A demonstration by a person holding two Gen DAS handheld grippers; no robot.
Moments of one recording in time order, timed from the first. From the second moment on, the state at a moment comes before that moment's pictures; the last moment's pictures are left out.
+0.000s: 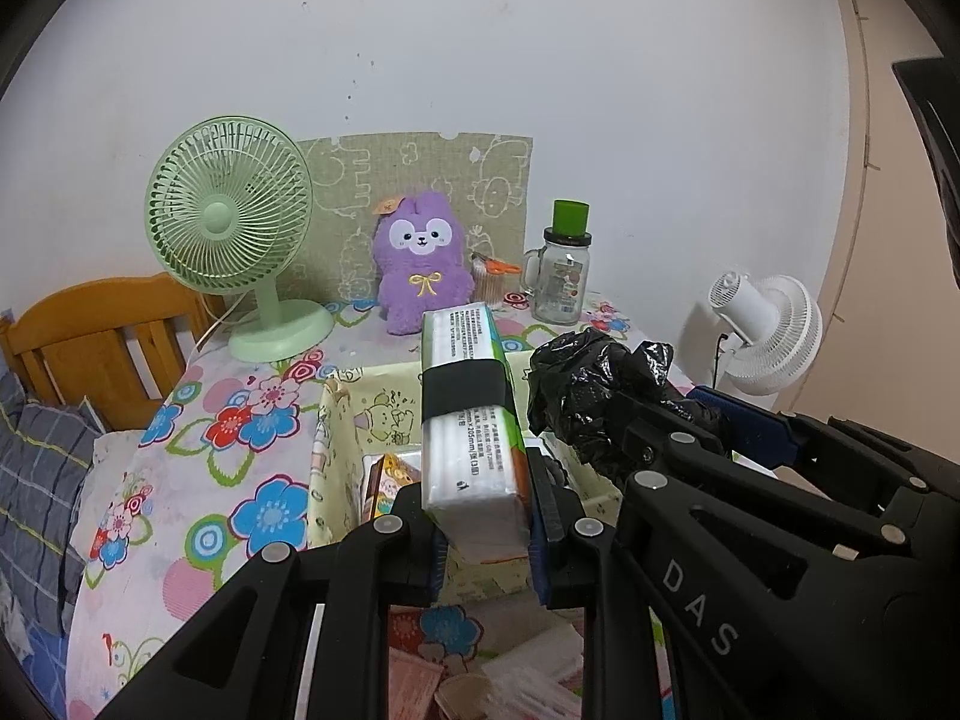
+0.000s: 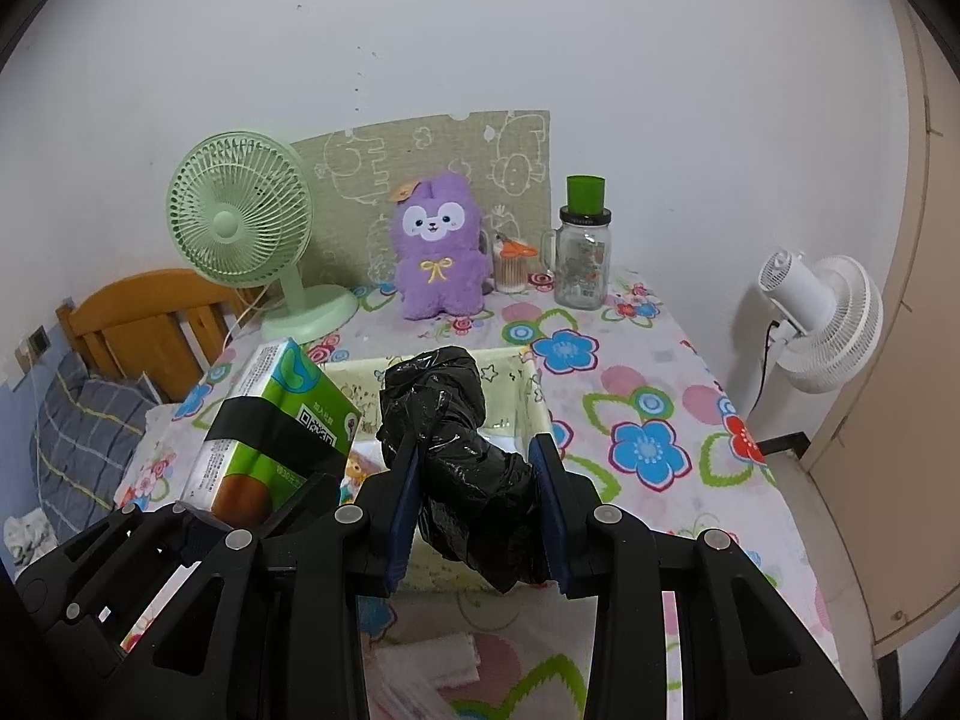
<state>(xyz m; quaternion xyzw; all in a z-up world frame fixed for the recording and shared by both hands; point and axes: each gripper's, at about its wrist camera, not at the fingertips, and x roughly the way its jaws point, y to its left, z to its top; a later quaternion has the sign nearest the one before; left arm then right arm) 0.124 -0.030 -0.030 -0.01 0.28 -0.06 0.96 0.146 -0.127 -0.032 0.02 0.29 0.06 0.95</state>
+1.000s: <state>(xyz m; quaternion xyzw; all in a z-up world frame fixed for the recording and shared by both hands) 0.209 -0.032 -0.072 0.00 0.33 -0.04 0.94 0.235 -0.132 -0.074 0.04 0.33 0.06 0.94</state>
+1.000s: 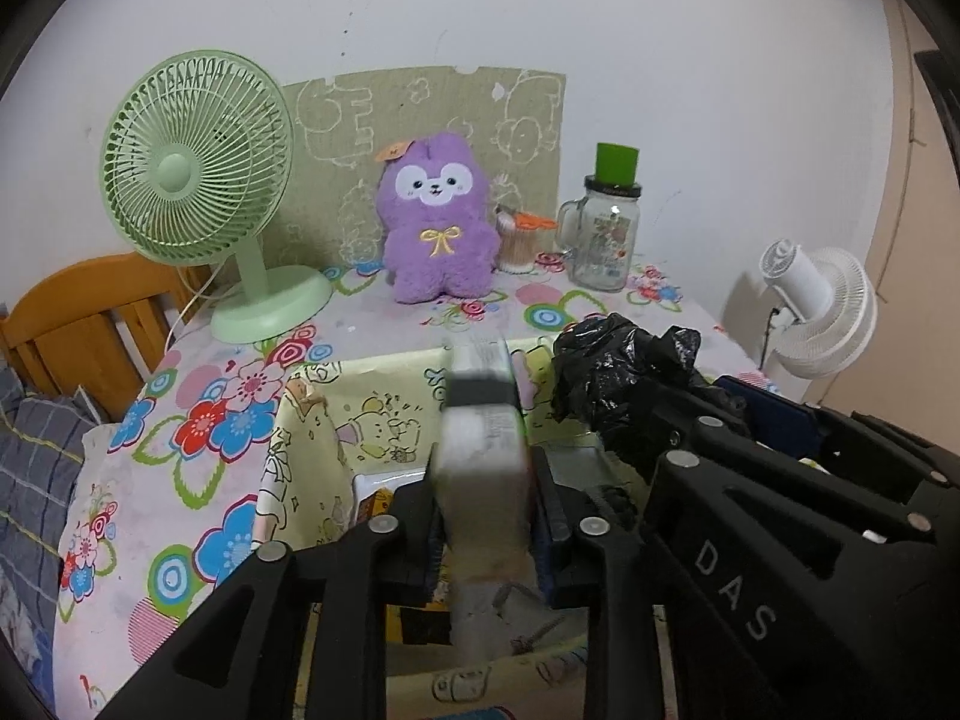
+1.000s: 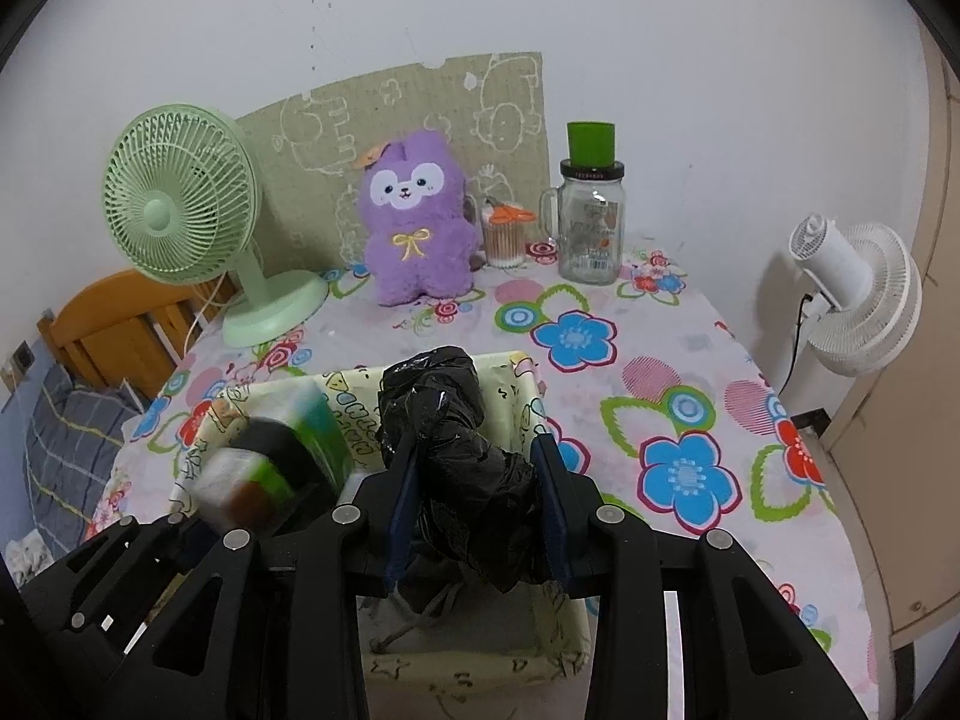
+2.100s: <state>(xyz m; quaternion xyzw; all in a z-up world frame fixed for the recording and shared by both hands) 0.169 -0.030 -0.052 0.01 0.30 -0.04 0.95 0.193 -0.123 -0.055 0.00 0.30 0.05 0.95</state>
